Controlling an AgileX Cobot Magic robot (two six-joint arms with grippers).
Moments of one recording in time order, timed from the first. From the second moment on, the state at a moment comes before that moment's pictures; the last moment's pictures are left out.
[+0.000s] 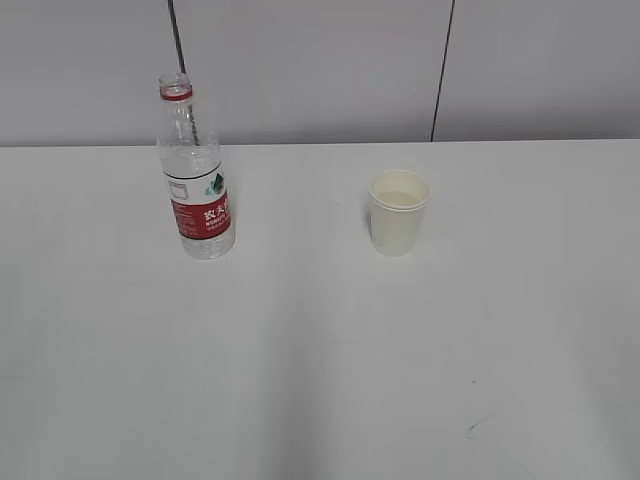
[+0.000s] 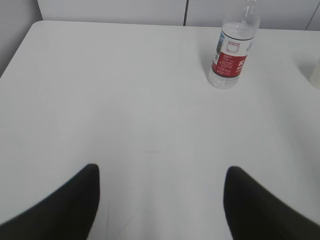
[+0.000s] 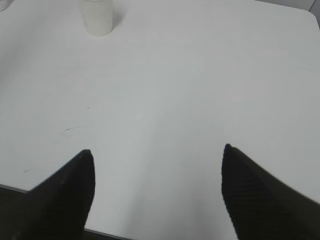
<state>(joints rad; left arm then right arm) -0.01 -0.01 -0.55 0.00 1.08 -0.03 0.16 -0.02 -0.42 -0.07 1.06 -0.07</state>
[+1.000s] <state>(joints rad) -0.01 -0.01 -0.55 0.00 1.08 -0.03 0.16 -0.02 -0.42 -0.07 1.06 -0.07</state>
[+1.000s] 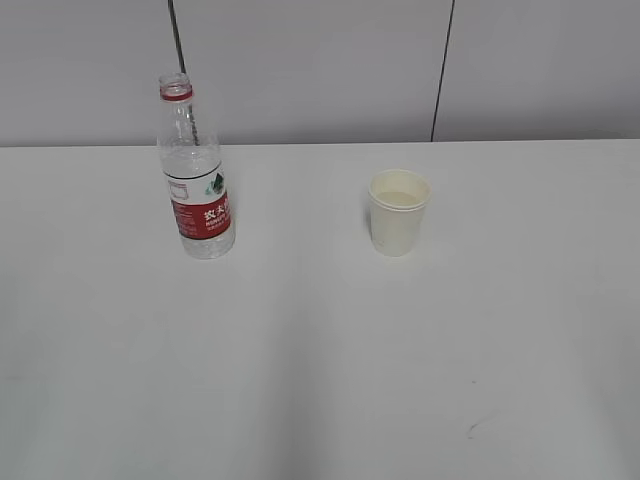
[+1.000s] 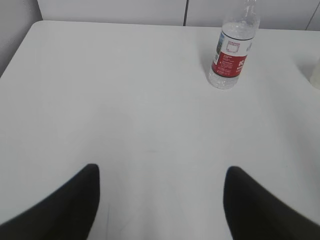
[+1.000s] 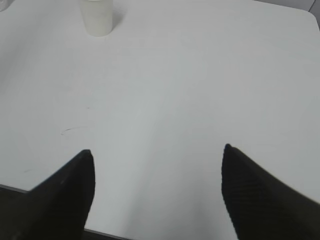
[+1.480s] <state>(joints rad) -0.01 -0.01 -0.55 0.00 1.08 -0.03 0.16 -0.02 -0.42 -0.07 1.06 -0.07</state>
